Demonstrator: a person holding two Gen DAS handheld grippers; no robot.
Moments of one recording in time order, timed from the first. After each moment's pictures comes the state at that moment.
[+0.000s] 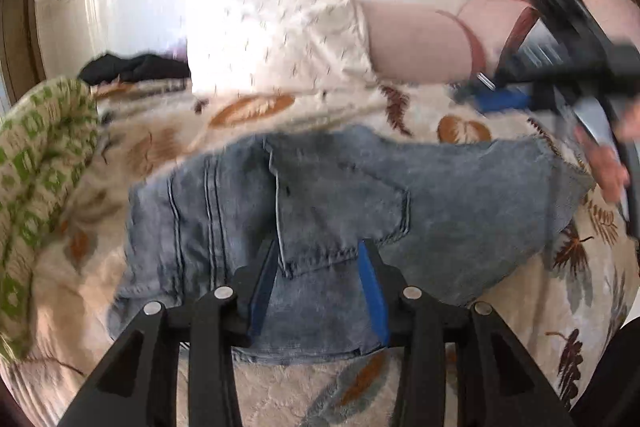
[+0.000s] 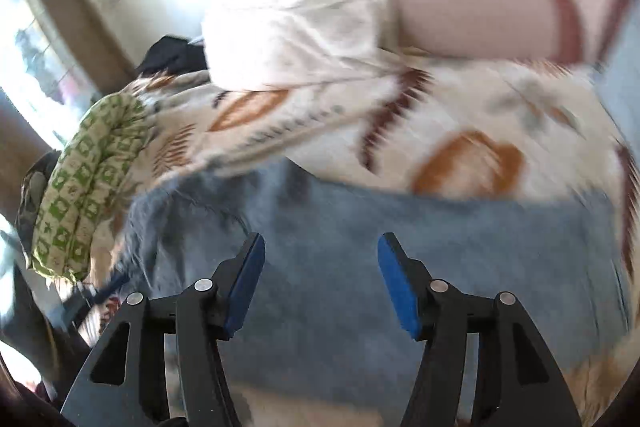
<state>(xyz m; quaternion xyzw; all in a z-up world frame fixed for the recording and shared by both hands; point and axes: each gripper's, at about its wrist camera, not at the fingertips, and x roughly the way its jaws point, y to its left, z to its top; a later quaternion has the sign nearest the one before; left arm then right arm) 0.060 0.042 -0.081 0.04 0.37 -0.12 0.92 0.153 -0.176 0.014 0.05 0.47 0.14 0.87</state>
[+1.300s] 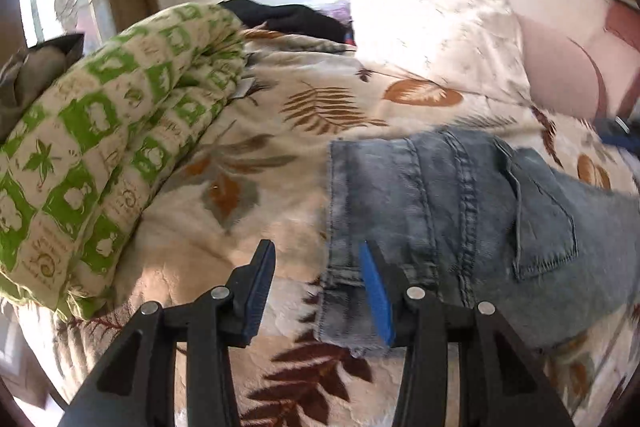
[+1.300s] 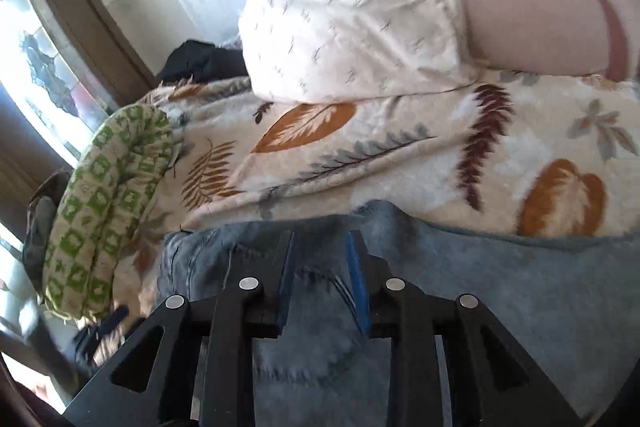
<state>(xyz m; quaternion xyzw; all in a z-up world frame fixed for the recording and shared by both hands) 0.080 0.166 -0.081 -0.02 0.40 0.08 0.91 0.178 -0.106 0.007 0.08 0.46 0.15 0.87</state>
